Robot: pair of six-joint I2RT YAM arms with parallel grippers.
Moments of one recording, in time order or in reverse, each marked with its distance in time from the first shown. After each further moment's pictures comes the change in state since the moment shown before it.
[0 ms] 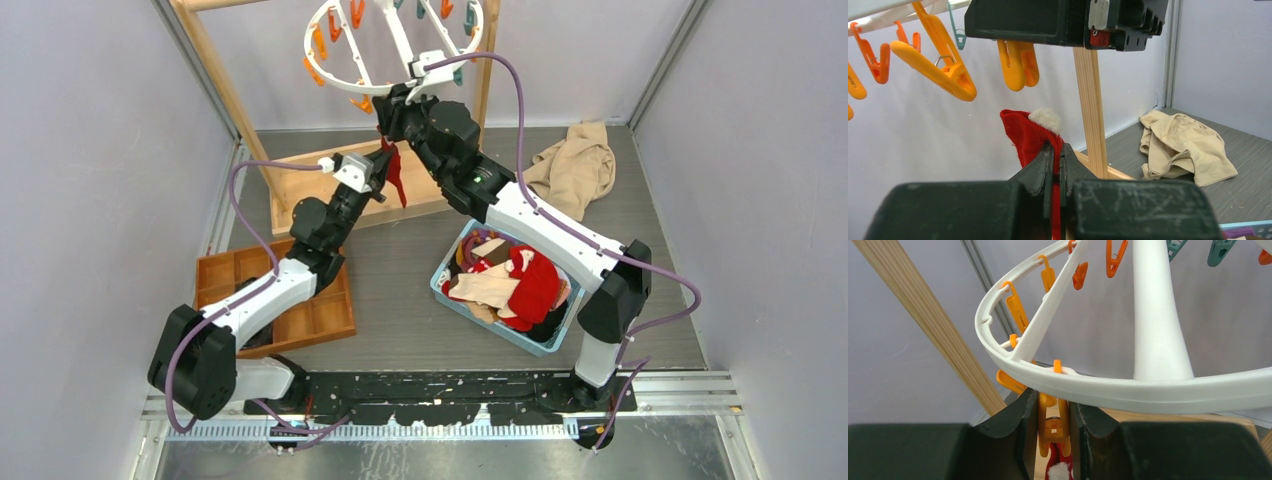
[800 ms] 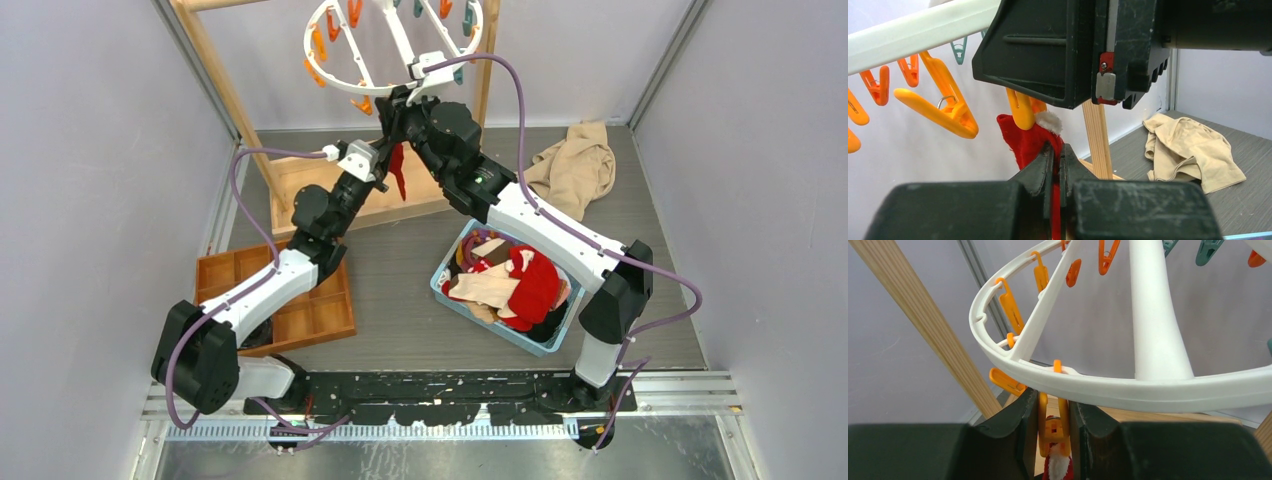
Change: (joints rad) left arm 0.000 0.031 0.098 -0.062 0.019 0.031; right arm 0.000 -0.010 -0.019 0.001 0.000 -0.031
